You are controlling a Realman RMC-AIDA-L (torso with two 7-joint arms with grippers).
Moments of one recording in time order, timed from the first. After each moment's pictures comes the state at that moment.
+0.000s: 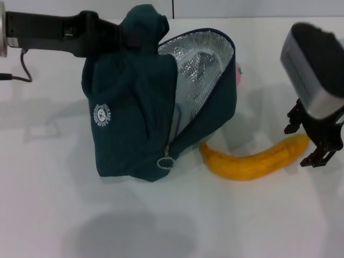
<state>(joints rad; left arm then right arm) -0.69 -1.97 0.69 0.91 1.95 1.80 -2.53 0.85 2.01 -1.46 -1.21 -2.61 -1.75 1.72</state>
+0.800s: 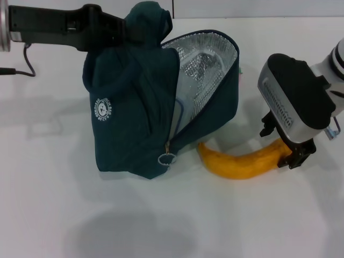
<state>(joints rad) -0.70 -1.97 0.70 0.91 1.94 1.79 -2.53 0.83 2.02 -1.59 -1.10 -2.55 -1.52 1.61</state>
